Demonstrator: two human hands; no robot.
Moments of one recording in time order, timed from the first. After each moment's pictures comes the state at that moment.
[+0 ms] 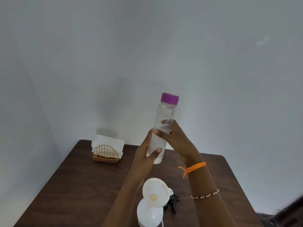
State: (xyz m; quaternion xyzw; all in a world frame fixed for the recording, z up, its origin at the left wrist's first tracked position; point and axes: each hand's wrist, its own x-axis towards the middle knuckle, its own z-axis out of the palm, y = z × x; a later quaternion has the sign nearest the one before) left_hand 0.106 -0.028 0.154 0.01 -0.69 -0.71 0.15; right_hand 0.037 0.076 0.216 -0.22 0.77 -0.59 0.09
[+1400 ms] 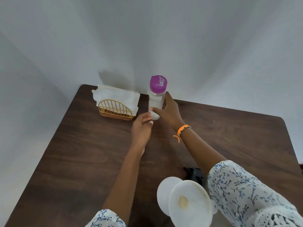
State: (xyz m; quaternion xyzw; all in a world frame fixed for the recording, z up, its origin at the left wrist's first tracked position) left_hand -0.002 -0.115 -0.002 0.38 -0.65 -0.66 0.04; right_hand -0.108 -0.045 -0.014 -0.19 0.82 -0.52 0.13
